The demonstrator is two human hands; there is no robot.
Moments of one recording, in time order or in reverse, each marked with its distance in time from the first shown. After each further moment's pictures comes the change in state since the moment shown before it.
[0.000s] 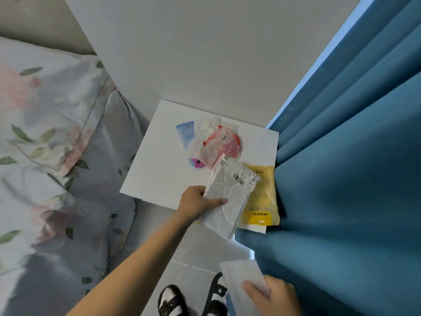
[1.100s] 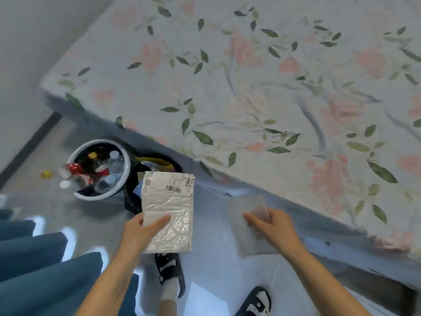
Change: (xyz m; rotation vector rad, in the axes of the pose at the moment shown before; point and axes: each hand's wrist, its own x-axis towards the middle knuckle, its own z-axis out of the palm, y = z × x) left_hand -0.538 -0.513 -0.002 -1.631 1.419 -0.780; right_hand -0.133 -0.407 0.486 -1.133 -0.297 -0.823
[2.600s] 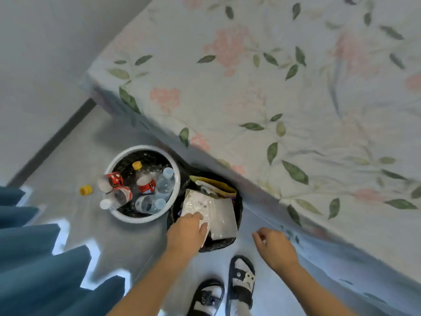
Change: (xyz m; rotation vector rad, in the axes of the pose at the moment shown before) left_hand 0.233 -0.012 -0.078 1.021 -0.055 0.297; right_hand 0.171 -0.065 0.226 -0.630 -0.091 -0.077
